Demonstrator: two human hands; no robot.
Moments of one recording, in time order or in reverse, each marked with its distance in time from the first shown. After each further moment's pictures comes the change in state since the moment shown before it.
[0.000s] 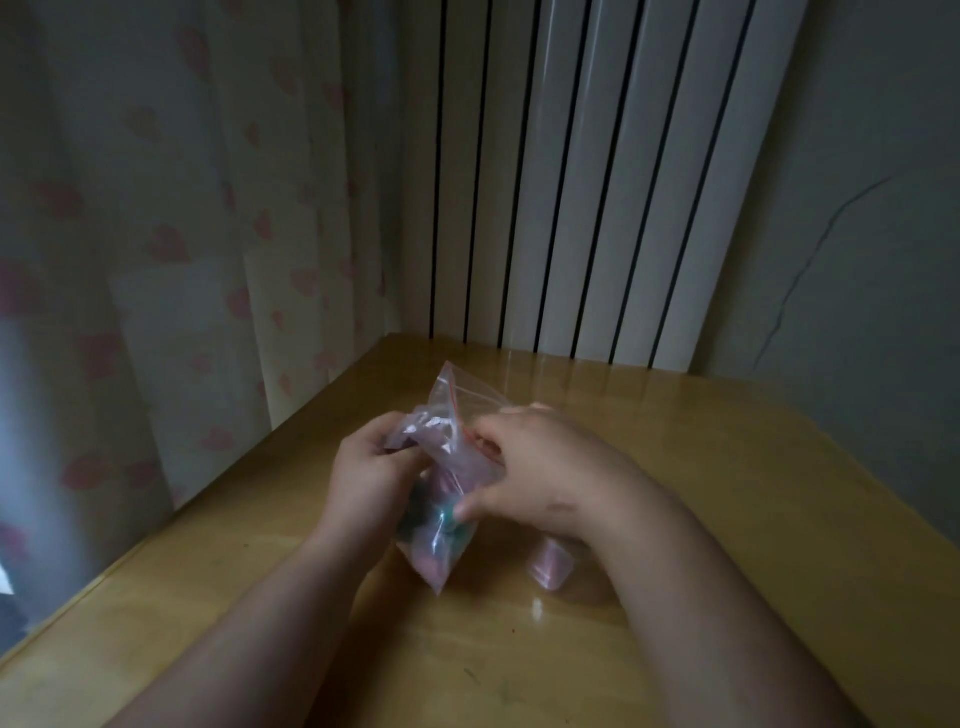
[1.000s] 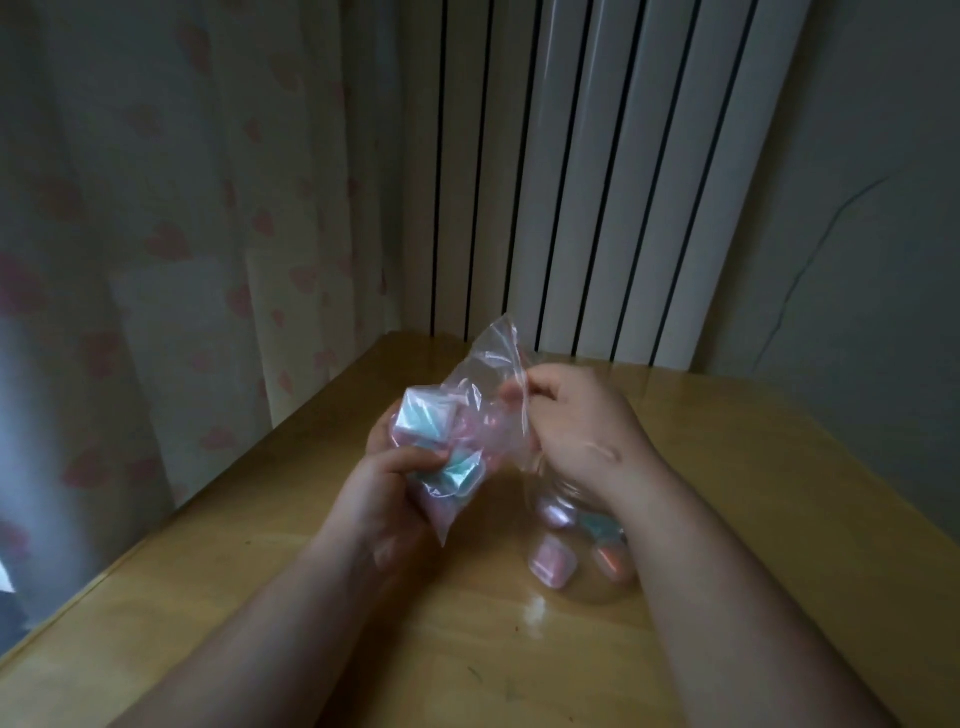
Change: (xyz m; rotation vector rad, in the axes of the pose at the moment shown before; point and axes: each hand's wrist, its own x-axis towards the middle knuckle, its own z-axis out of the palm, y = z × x) left_hand 0.002 -0.004 0.009 -0.817 -0.146 -0.423; right_hand 0.011 0.015 -0.002 0.614 0.366 0.141
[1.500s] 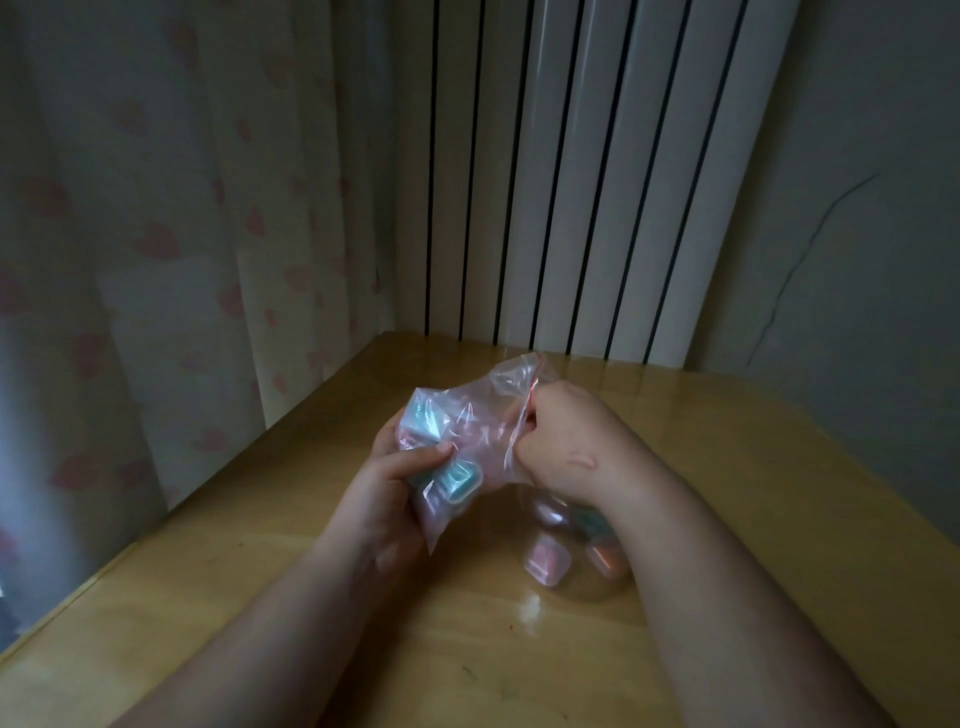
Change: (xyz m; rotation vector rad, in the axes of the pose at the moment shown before) left_hand -0.005 -0.004 0.005 0.049 -0.062 -0.048; right_hand -0.001 0.003 0.000 -0.419 -0.132 -0.001
